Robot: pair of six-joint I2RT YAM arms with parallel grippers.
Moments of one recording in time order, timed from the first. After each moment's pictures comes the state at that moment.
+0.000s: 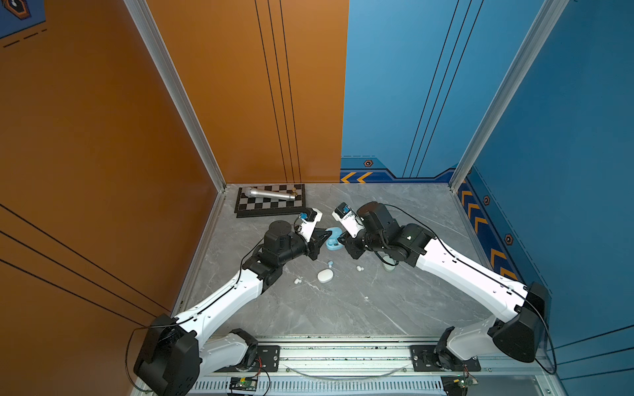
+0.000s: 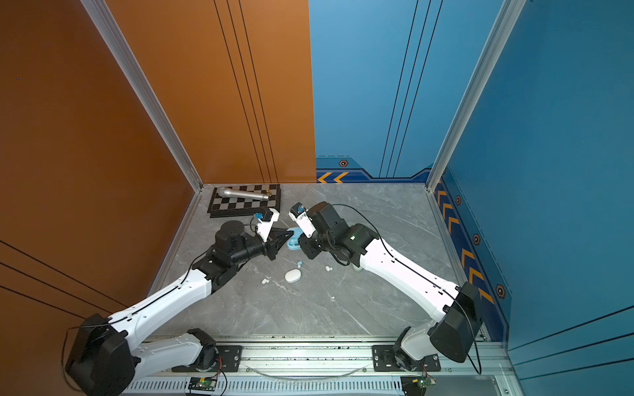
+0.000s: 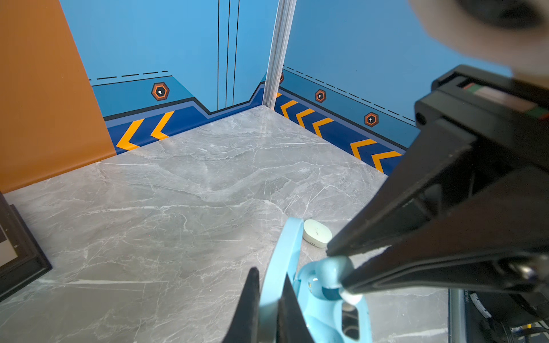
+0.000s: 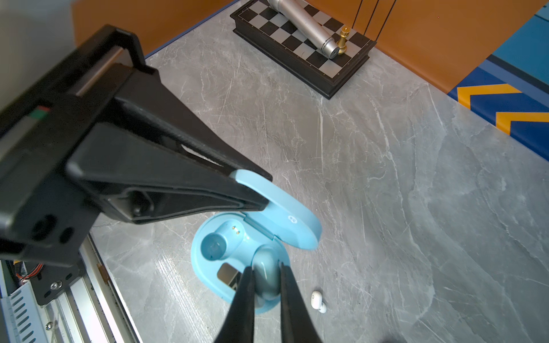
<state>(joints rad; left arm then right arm) -0.52 1.17 0.74 0.19 0.39 -0.11 0.82 1.45 1.39 -0.65 -0.04 0.01</state>
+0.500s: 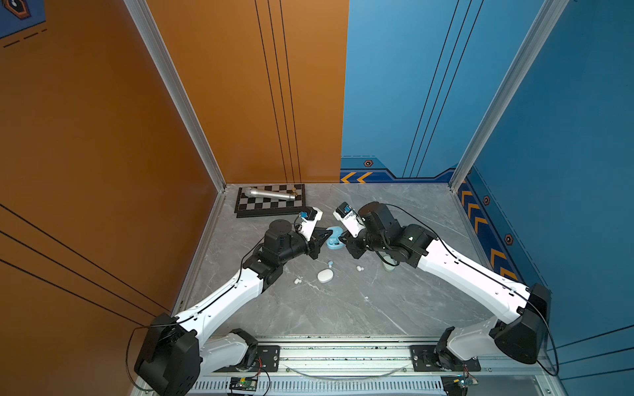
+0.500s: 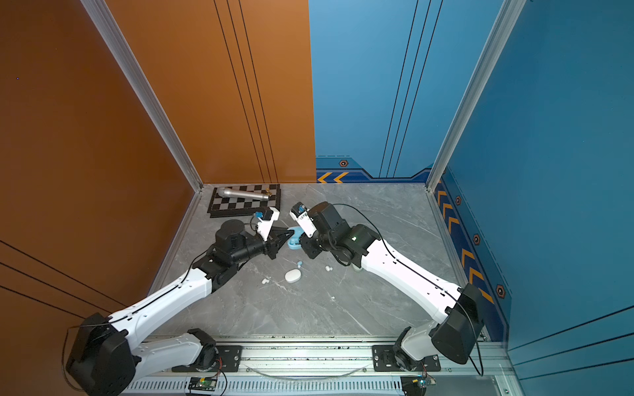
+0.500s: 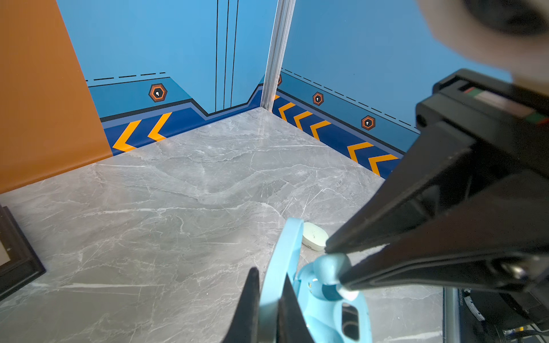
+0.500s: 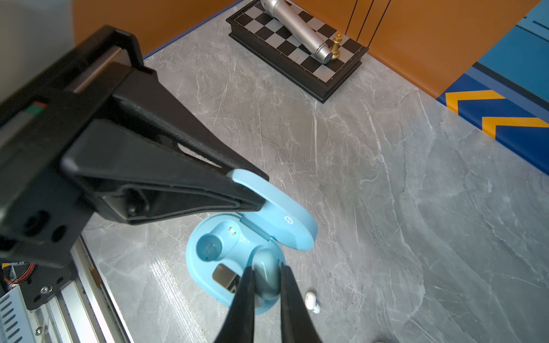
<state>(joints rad) -0.52 1.18 0.76 0.19 0.40 -0.12 0.82 1.44 1.38 -0.64 -0.02 0.00</state>
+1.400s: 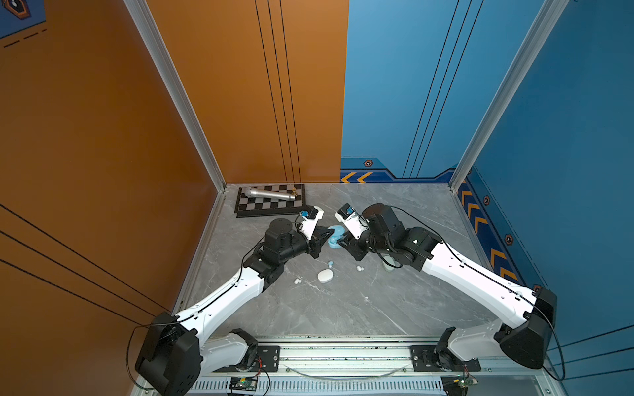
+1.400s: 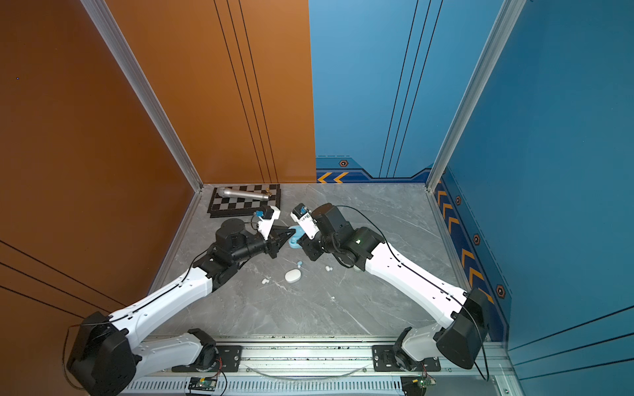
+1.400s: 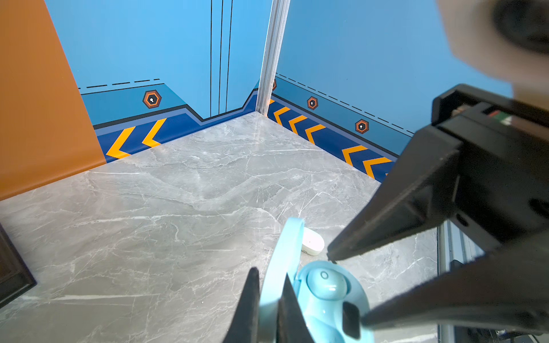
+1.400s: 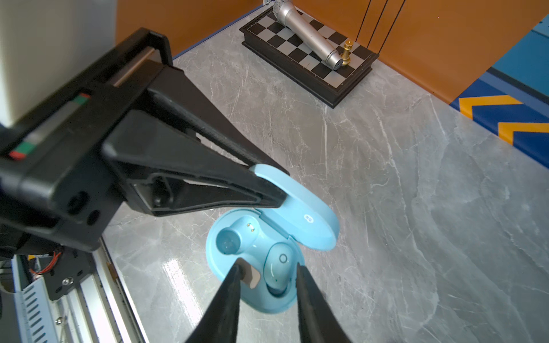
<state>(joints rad) -0.52 1.19 0.77 0.20 0.42 -0.13 0.82 1.40 1.34 -0.62 -0.09 0.02</state>
